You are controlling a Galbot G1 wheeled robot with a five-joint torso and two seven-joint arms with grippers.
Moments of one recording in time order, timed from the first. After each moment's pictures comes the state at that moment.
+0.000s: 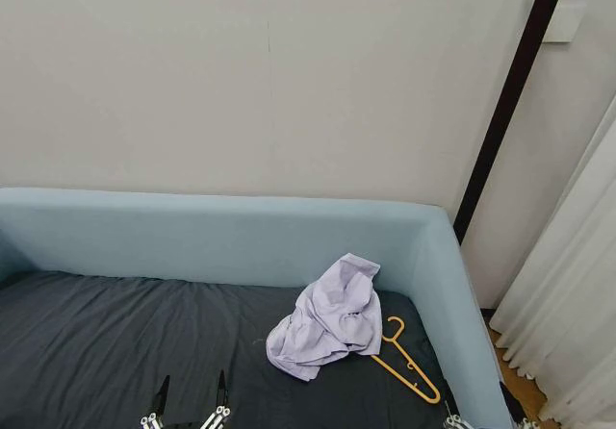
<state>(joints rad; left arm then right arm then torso) 1.86 -1.37 -0.40 -2.03 -0.03 -0.56 -0.30 -1.93 1.38 0.62 2.11 0.21 0.37 0.05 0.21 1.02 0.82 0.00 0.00</state>
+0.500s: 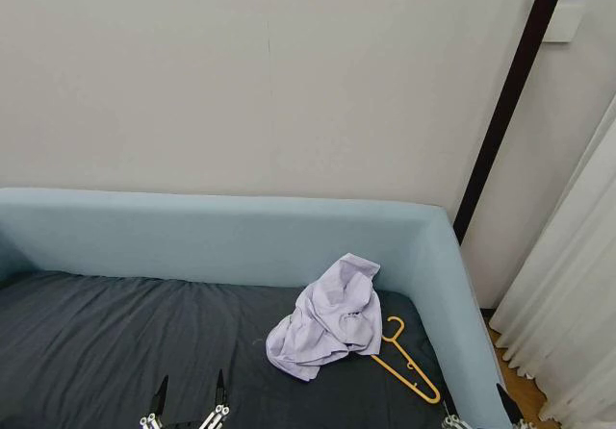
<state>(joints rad) 1.85 -1.39 -0.40 -2.00 -0.03 -0.57 -0.31 -1.93 1.35 0.58 2.12 0.28 0.31 0.06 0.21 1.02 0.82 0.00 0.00</state>
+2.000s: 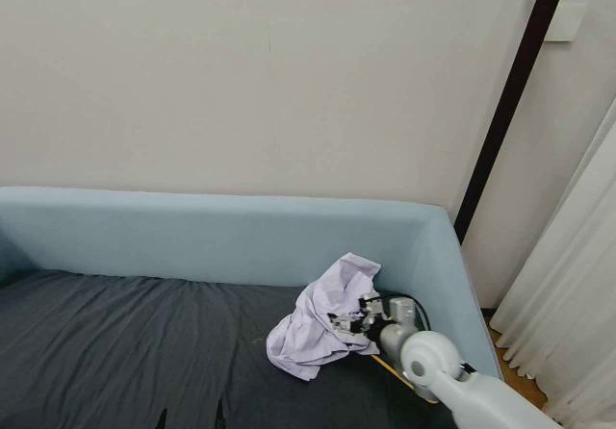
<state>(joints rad) 1.91 -1.48 -0.43 -1.92 0.03 -0.62 -0.33 -0.61 1.06 -0.32 1.55 1.07 -0.47 0.31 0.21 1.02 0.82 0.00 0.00</state>
